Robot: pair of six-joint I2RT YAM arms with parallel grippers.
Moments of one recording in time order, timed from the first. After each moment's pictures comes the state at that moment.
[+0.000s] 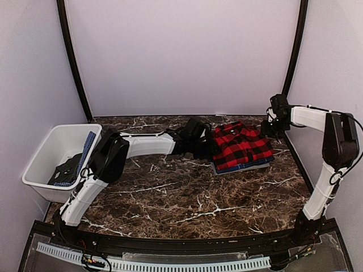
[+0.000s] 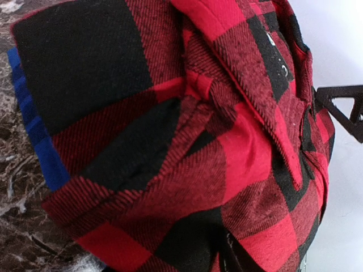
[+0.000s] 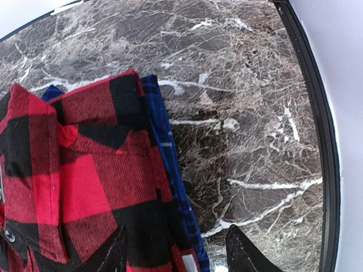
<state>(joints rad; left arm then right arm) -0.85 2.54 2.08 -0.18 0.22 -0.84 0.09 1.80 1.36 -0.56 0.06 0.18</state>
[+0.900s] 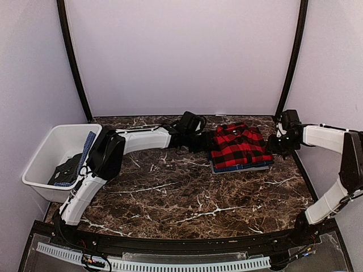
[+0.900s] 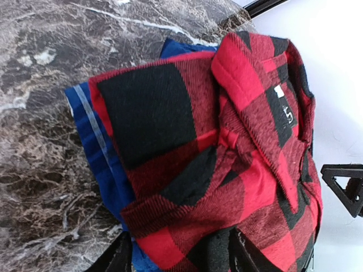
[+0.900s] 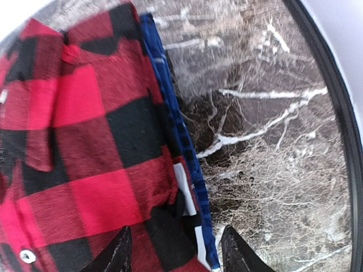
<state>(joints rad) -0.80 2.54 2.13 -0.24 0.21 -0.79 0.08 1.50 0.95 -0.44 0.00 0.32</state>
